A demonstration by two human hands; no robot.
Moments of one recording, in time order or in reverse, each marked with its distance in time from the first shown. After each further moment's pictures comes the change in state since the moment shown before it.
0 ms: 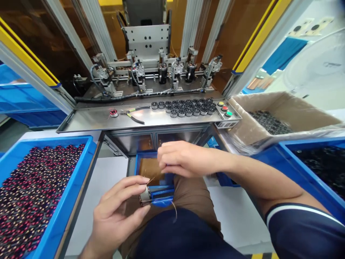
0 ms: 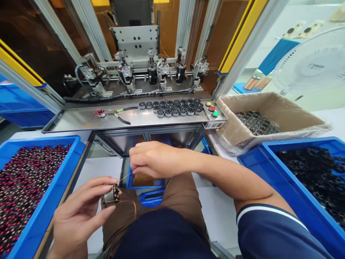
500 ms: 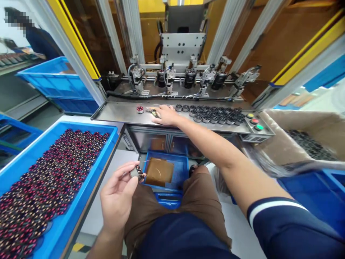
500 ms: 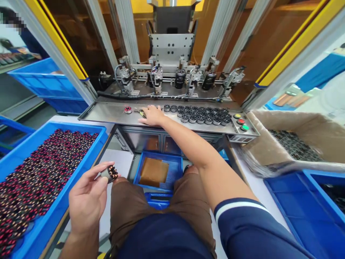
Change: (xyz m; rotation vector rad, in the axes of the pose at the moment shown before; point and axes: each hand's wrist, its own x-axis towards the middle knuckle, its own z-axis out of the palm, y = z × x) left_hand -0.020 -0.019 -0.014 -0.301 0.669 -0.305; right_hand 0.136 0.189 0.041 -0.374 0.031 0.631
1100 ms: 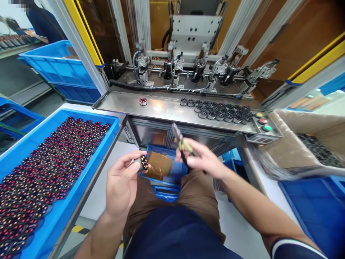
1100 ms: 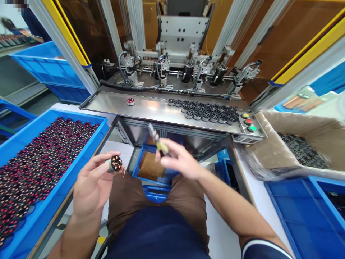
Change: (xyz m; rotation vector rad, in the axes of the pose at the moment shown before) left_hand 0.006 0.012 0.022 -0.206 0.019 -0.254; right_hand -0.216 -0.036 -0.005 1.139 -0.065 -0.156
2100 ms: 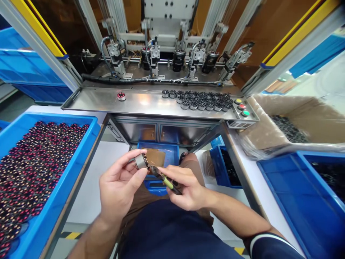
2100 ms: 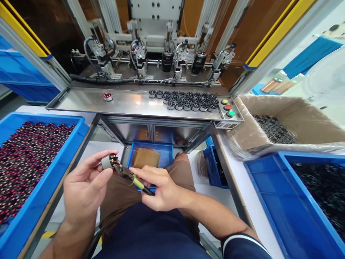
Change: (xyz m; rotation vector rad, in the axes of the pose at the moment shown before) left_hand -0.009 -0.018 0.031 0.209 -0.297 0.187; right_hand -0.050 0.001 0.062 -0.274 0.225 -0.360
